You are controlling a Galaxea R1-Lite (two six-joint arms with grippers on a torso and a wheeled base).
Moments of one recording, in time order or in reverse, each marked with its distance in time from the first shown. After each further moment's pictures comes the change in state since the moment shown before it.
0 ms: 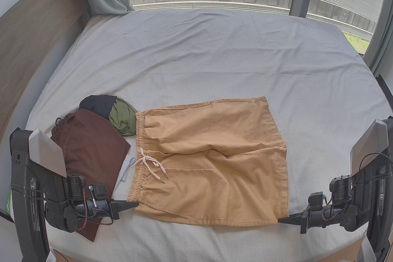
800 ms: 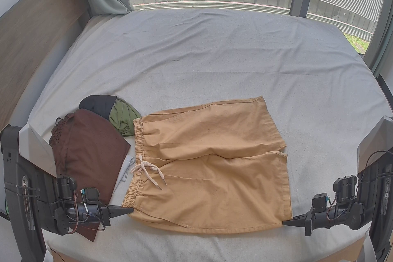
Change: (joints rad) left arm 0.052 -0.069 0.120 0.001 -0.128 0.061; right arm -0.033 -0.062 0.025 0.109 0.003 -0.127
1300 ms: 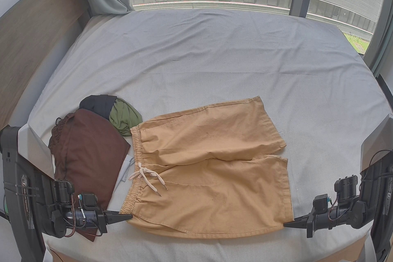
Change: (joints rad) left arm 0.024 0.004 0.065 0.001 -0.069 0.127; right arm -0.008 -0.043 0.000 0.089 0.007 -0.082
